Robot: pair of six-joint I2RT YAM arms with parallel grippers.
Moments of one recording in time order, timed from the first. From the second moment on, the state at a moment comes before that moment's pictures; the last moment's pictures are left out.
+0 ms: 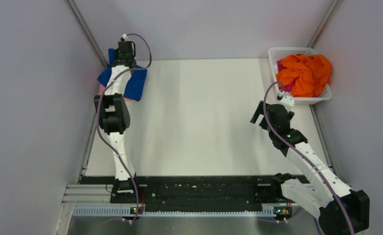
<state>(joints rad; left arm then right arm) 0.04 2.25 2.06 -0.37 -0.64 0.44 0.32 0.91 0.64 -0.32 0.42 0.49</state>
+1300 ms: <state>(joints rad) 0.03 1.58 1.35 -0.28 -0.10 -0.35 0.32 0.82 0.64 -0.36 0.35 0.51</state>
